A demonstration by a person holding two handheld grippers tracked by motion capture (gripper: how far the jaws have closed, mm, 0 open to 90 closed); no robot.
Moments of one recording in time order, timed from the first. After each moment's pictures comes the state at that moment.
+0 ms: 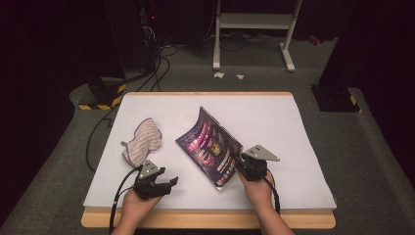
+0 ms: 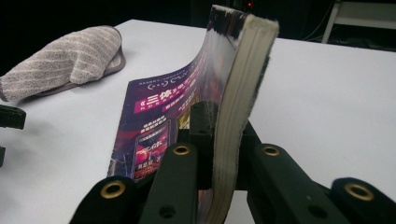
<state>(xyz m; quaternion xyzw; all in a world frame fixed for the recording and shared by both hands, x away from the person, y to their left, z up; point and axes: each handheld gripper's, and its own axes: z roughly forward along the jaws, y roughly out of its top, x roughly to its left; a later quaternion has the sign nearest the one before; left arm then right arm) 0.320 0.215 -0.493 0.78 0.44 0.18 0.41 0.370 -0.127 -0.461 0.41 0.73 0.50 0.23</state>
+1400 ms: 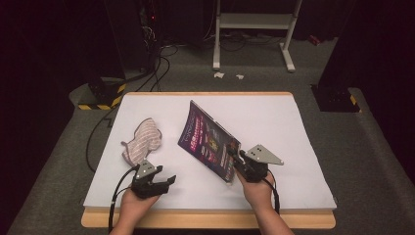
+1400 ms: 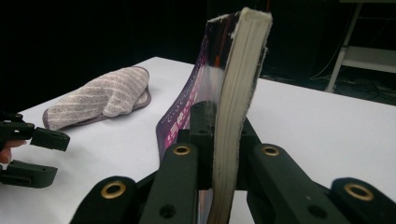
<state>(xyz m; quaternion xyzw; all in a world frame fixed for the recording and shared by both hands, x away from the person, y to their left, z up) 0.321 0.222 -0.494 0.77 0.44 0.19 0.42 0.352 -0.121 -0.431 0.36 0.71 0.55 0.25</state>
